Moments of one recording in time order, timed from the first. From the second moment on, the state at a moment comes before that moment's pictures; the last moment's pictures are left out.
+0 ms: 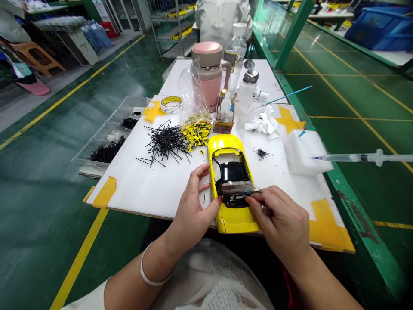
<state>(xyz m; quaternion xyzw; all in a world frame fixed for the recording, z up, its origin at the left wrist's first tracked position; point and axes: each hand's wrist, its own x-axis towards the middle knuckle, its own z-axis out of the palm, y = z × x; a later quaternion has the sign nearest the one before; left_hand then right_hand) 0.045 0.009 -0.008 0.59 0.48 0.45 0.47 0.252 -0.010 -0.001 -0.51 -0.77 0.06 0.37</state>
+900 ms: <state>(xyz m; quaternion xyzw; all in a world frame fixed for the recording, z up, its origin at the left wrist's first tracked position) 0.047 0.011 -0.007 0.61 0.50 0.43 0.44 0.258 -0.007 -0.002 -0.48 -0.79 0.07 0.37</state>
